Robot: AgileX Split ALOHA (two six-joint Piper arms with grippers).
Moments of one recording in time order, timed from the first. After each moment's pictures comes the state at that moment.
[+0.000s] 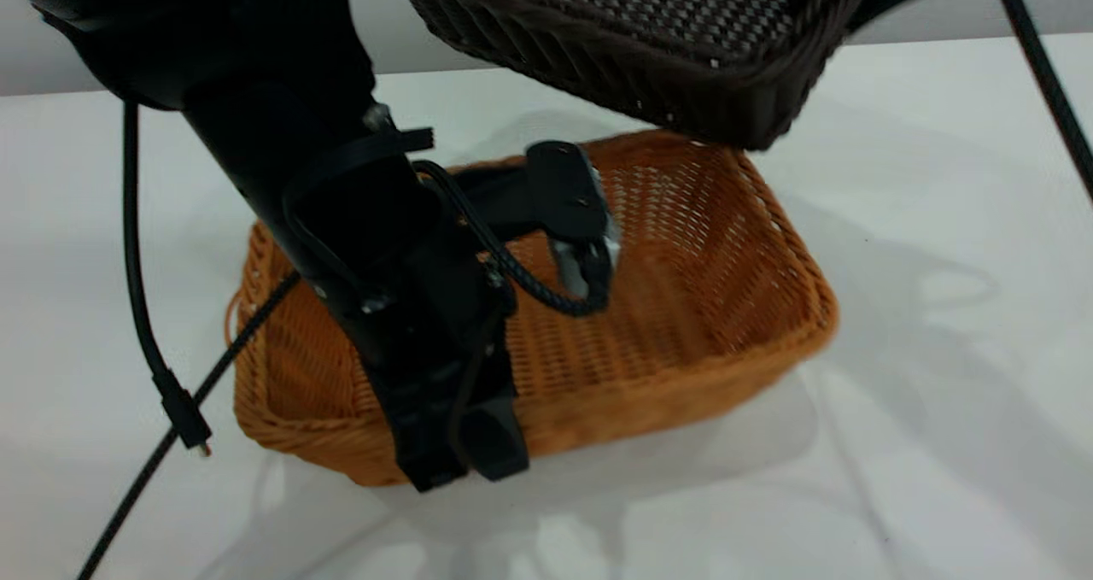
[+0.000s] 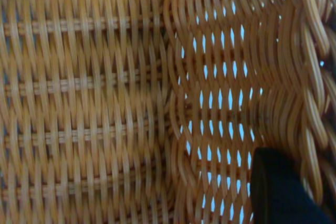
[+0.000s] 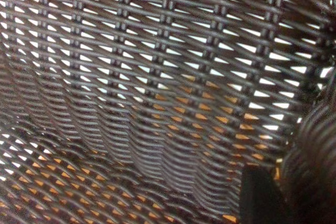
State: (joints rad) left arm -0.67 1.99 -0.97 -0.51 0.57 1.21; right arm 0.38 1.68 -1.17 0.06 0.60 0.72
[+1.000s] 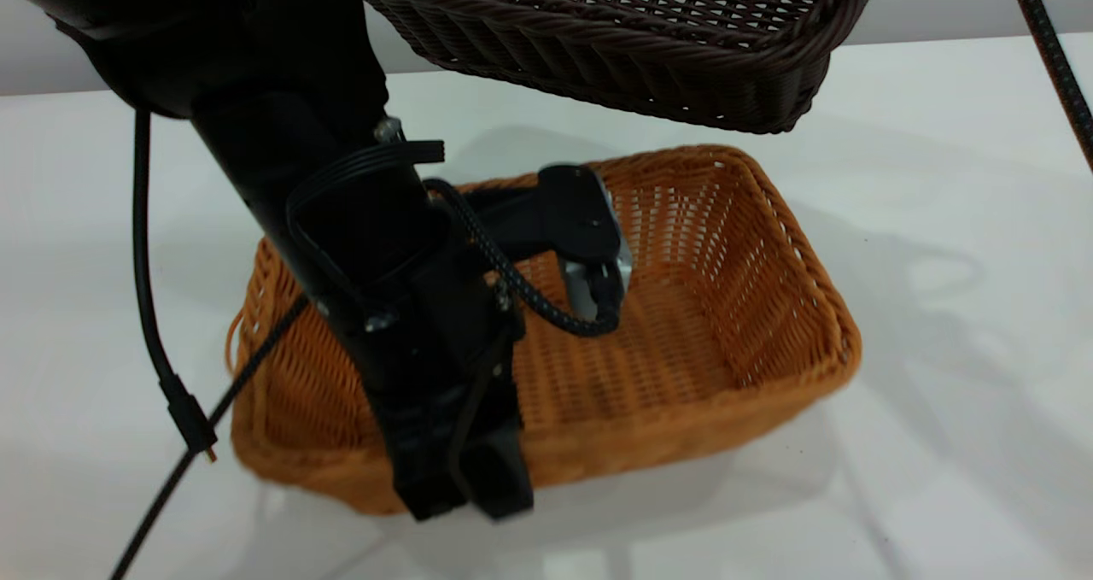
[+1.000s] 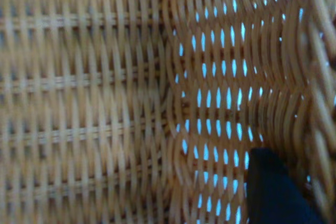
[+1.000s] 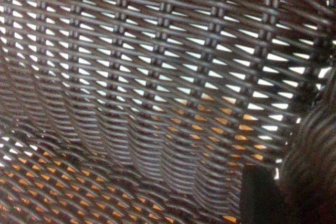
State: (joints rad) left arm -0.68 1.99 -0.96 -0.53 0.63 1.20; right arm 0.38 1.68 -1.22 0.04 0.69 0.61
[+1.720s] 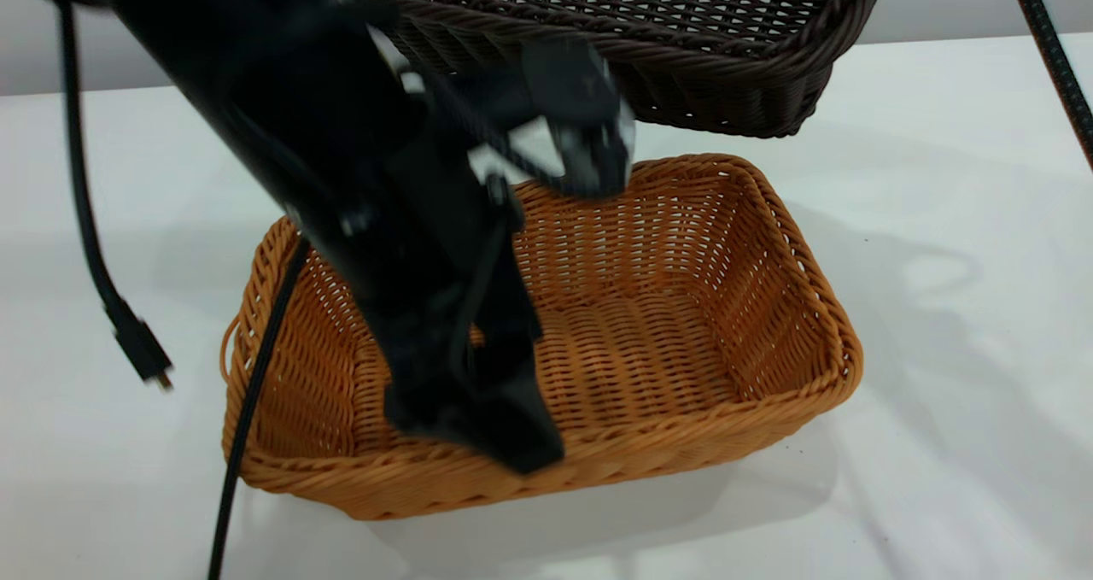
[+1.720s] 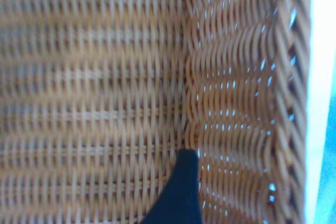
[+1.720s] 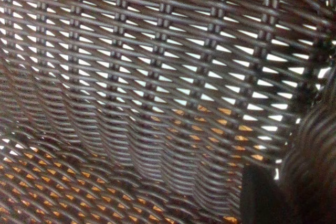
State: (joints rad) left arm -0.68 1.81 -0.96 -0.54 0.62 1.16; right arm 0.38 1.68 -1.22 0.04 0.69 0.58
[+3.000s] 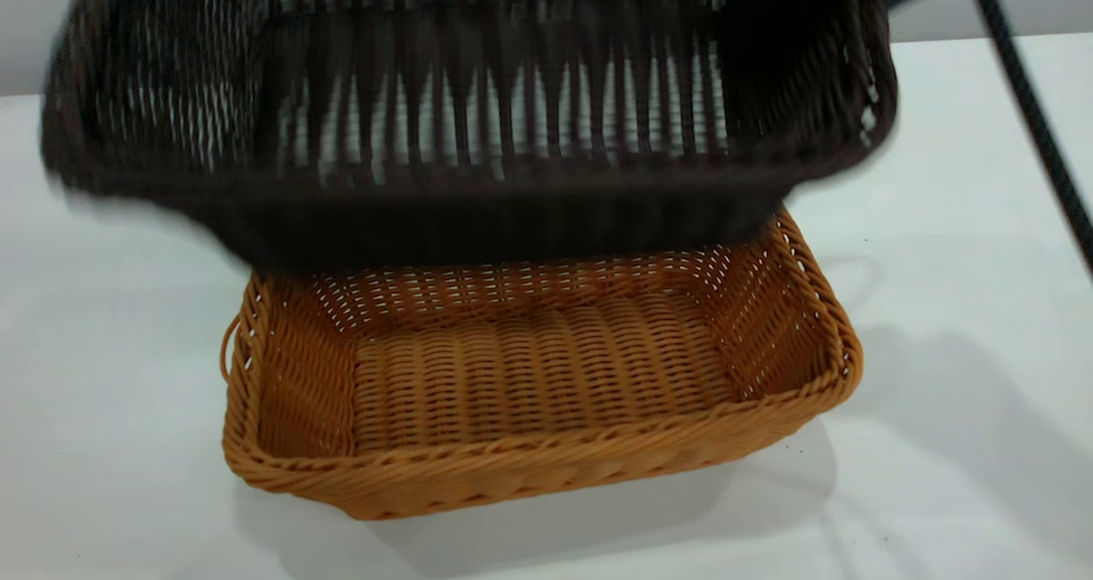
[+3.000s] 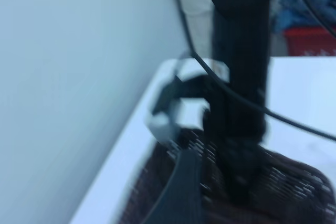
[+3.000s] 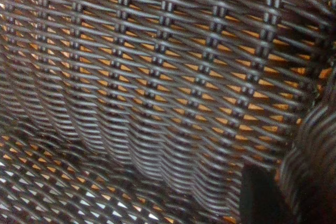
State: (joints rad) left arm -0.78 1.03 -0.96 -0.54 0.36 1.02; right arm 0.38 1.73 -1.23 0.40 0.91 -0.11
